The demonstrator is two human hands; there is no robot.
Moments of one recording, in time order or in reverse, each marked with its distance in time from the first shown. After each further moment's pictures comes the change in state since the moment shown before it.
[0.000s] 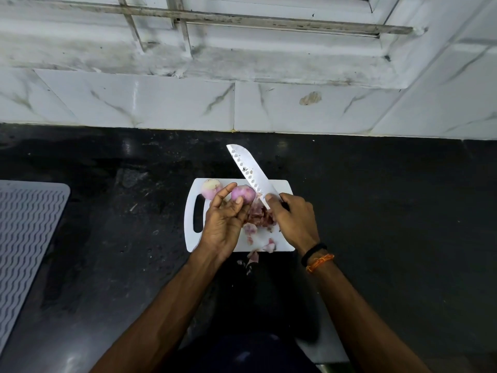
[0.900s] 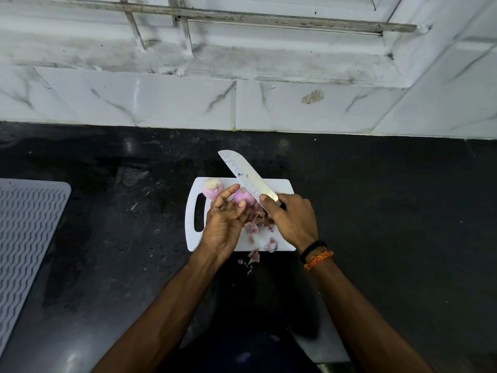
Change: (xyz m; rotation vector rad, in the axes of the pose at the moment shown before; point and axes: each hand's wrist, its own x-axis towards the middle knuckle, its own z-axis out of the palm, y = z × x) left_hand 0.000 -0.002 -0.008 0.008 -0.028 -0.012; right_hand 0.007 0.004 0.005 -0.119 -0.030 -0.070
